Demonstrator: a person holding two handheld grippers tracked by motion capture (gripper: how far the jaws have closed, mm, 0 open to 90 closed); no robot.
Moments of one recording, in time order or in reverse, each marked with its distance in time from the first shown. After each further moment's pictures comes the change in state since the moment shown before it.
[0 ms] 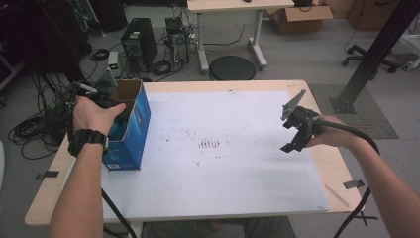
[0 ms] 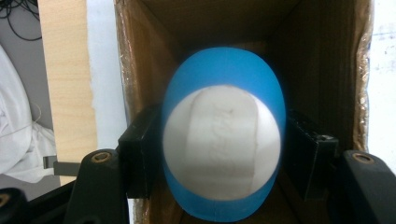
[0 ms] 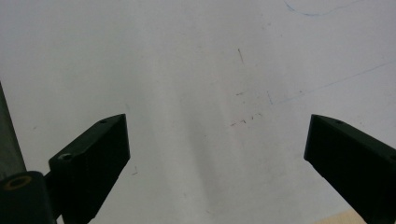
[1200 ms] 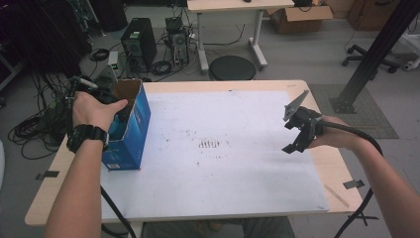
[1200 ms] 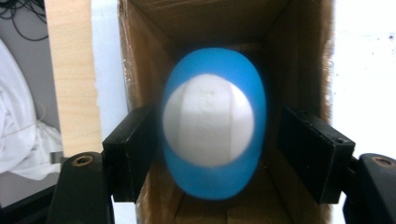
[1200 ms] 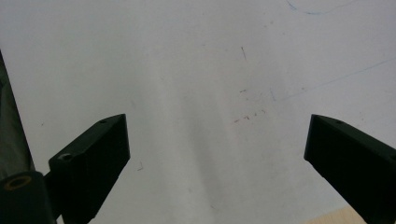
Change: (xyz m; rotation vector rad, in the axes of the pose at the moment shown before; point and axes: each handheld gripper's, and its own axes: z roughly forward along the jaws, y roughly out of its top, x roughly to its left) left arm -0.006 0.004 -0.020 0.007 0.009 0.017; right arm 0.003 -0.004 -0.005 -0.007 0.003 0.003
